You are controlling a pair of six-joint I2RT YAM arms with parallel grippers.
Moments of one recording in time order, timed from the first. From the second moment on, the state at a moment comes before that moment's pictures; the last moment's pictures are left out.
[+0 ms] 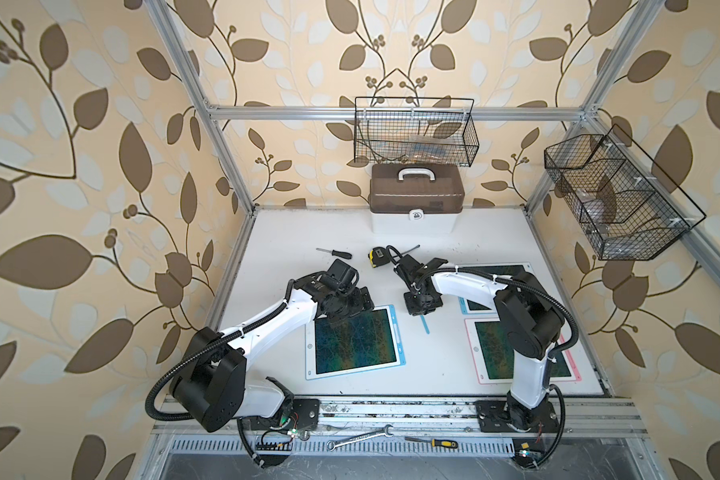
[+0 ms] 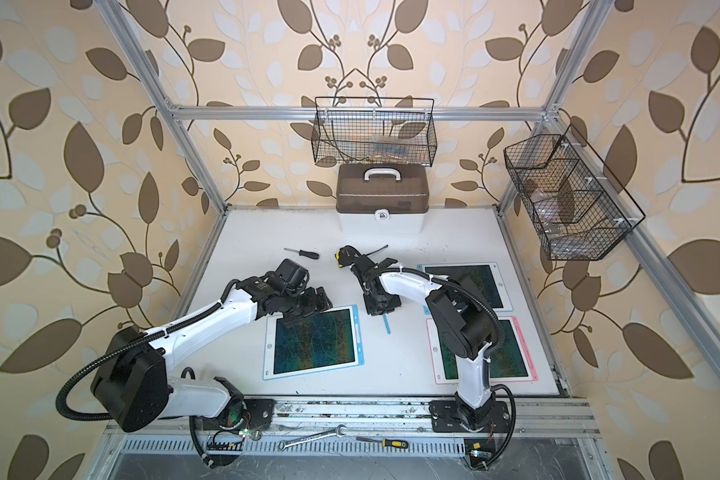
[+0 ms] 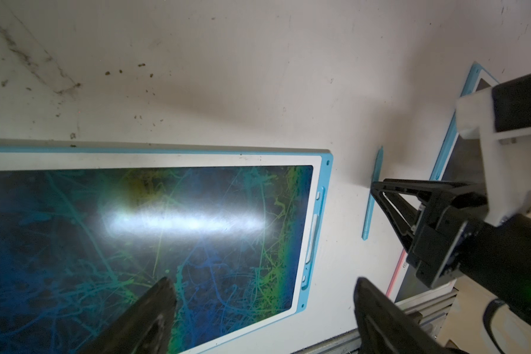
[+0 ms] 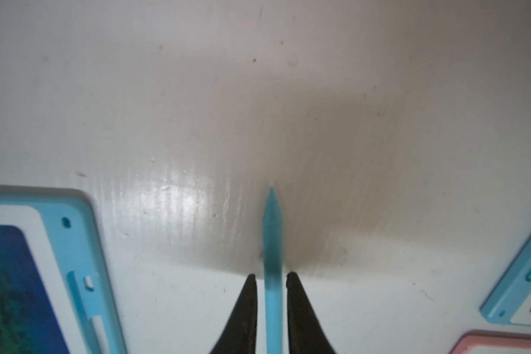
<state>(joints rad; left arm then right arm) -0.55 1.35 0.89 -0.63 0.21 -0.92 0.67 1.94 1.31 -0.86 0.15 0.49</state>
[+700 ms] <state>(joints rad) -0.55 1.35 0.88 -0.62 0.21 -0.92 0.67 1.95 1.31 -0.86 0.16 0.48</state>
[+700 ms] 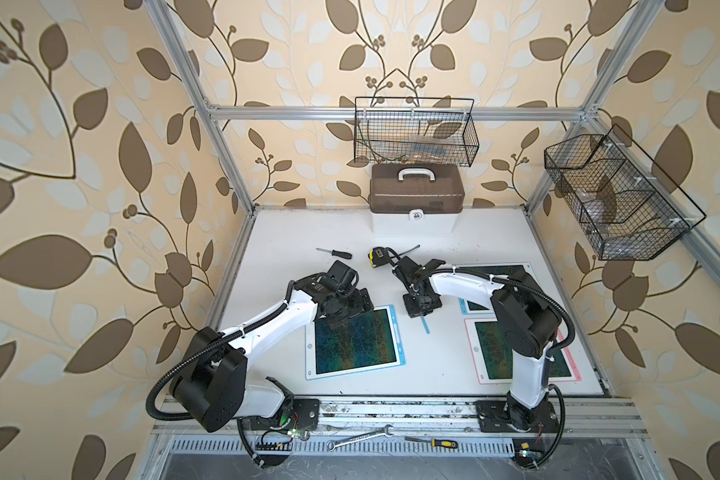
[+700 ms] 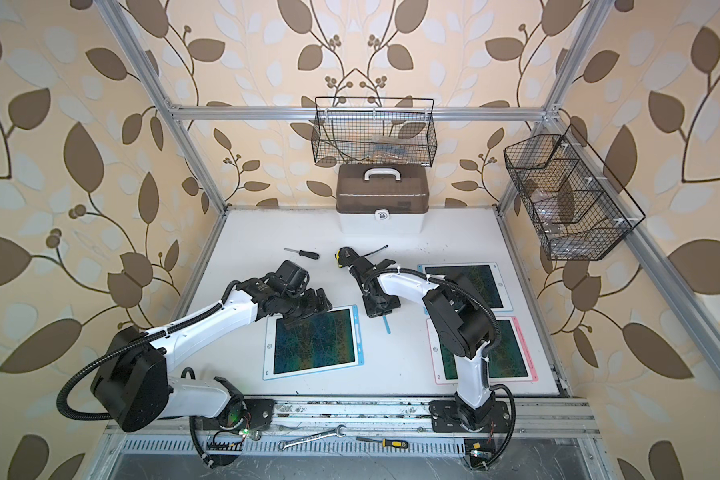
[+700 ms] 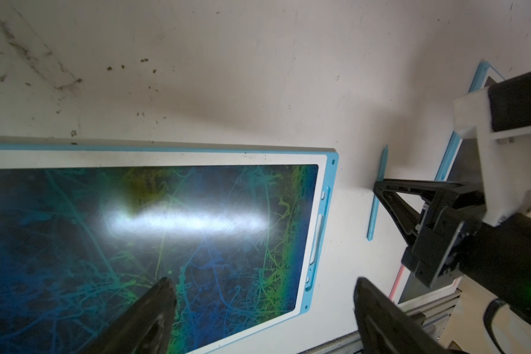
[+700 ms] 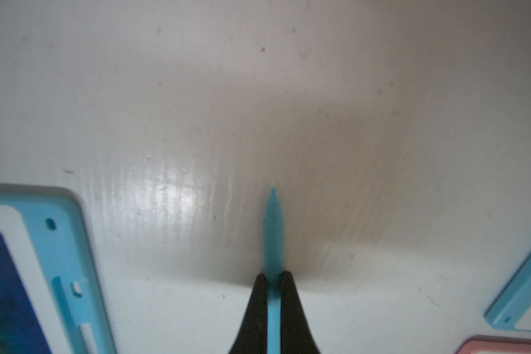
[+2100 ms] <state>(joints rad) -0.55 1.37 0.88 -0.61 0.21 -0.92 0.64 1.93 1.28 -0.83 0.13 0.52</state>
